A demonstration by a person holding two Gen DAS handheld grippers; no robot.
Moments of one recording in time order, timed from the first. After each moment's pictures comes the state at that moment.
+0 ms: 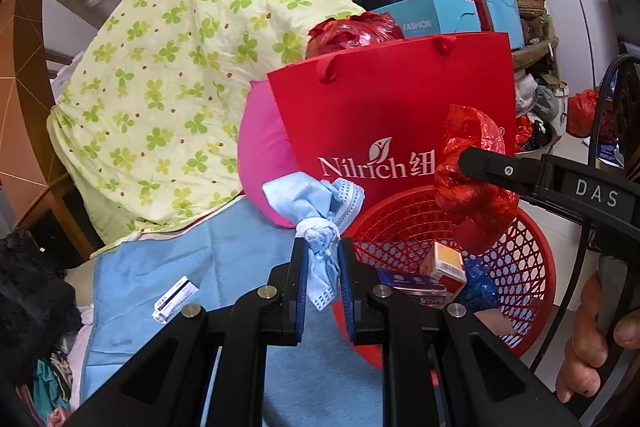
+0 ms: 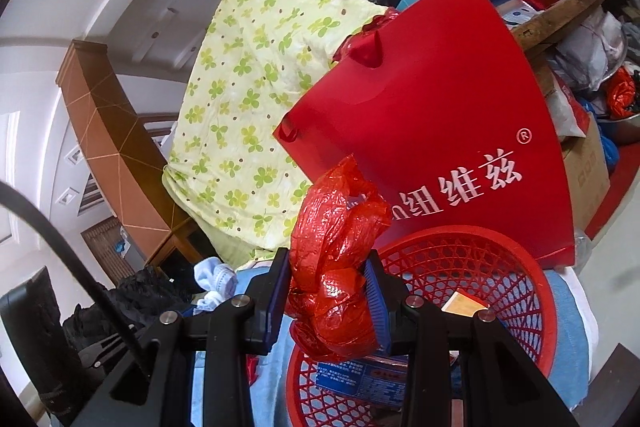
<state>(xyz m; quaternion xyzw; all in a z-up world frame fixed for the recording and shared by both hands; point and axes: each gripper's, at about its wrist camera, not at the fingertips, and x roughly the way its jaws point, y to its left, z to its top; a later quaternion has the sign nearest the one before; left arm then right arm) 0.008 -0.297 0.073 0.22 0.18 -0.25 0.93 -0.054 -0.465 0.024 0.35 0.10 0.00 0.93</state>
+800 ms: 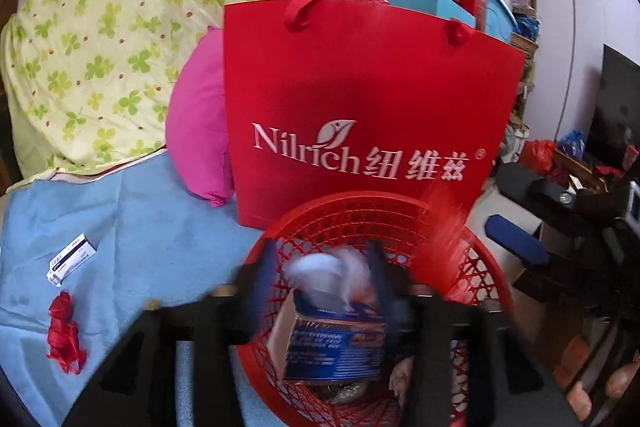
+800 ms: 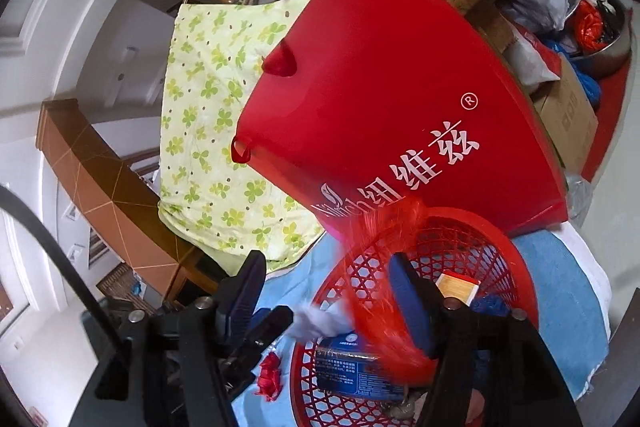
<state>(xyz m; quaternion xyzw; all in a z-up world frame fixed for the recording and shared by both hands) 0.066 -0.327 0.042 0.09 0.27 -0.34 0.89 -0.057 -0.498 0.004 0.45 0.11 -0.01 0.89</state>
